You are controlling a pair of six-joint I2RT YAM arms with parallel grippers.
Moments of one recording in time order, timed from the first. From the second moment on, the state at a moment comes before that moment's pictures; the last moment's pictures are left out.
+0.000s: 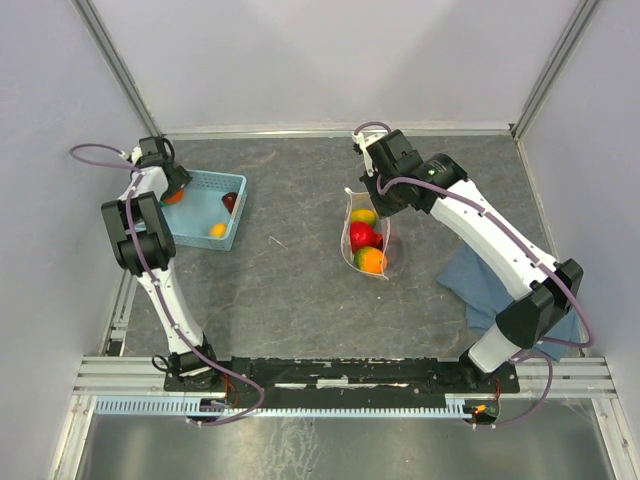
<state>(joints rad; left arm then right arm) 0.29 2.18 1.68 -0.41 -0.26 -0.50 0.65 1.60 1.71 -1.04 0.16 0.11</state>
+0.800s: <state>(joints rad) 0.27 2.10 1.58 -0.37 -0.20 -0.48 0.65 1.61 1.71 -1.04 0.17 0.10</state>
